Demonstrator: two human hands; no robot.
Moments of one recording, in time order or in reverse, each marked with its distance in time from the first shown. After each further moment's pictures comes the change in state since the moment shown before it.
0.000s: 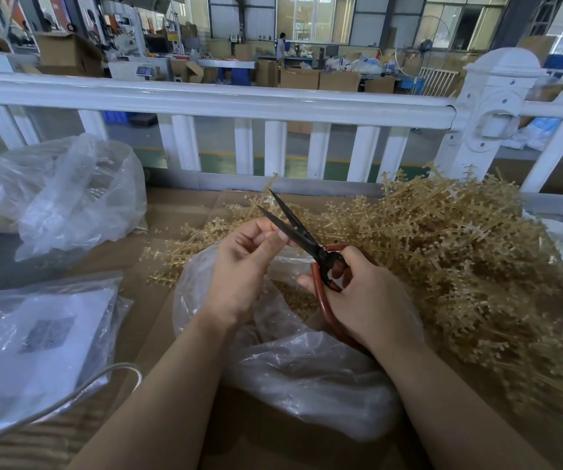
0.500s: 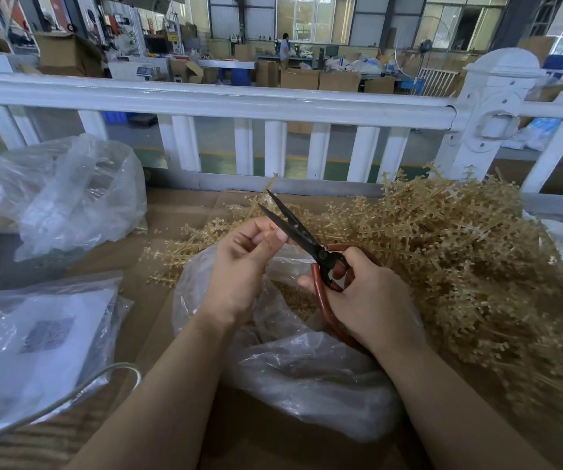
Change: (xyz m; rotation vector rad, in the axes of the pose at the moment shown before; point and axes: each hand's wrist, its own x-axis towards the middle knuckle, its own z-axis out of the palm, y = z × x) left_hand 0.000 0.001 0.000 -0.051 -0.011 0.003; right_hand -0.002 -0.001 -0.002 0.028 0.053 -0.043
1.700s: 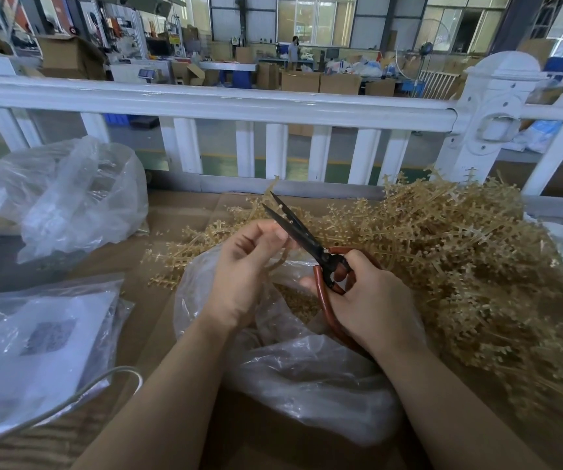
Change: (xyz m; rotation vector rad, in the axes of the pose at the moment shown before) left_hand 0.003 -0.004 -0.004 -0.050 -0.003 -0.036; right_hand 0.000 0.005 0.005 -0.052 0.012 0.035
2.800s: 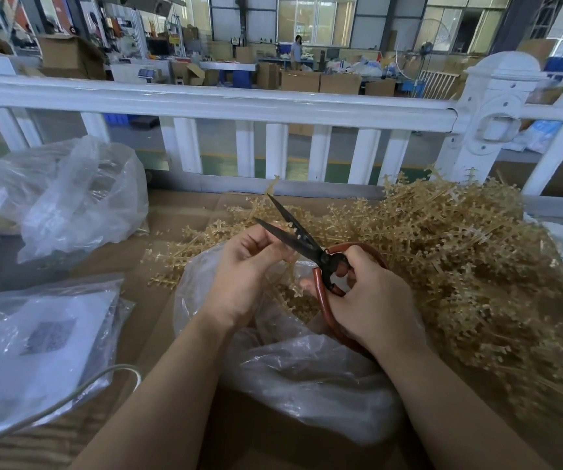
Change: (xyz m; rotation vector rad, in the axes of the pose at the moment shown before) left_hand -0.001 0.002 0.000 0.098 -0.075 0.022; right_hand 0.002 0.004 0.002 -0.035 0.027 -0.057
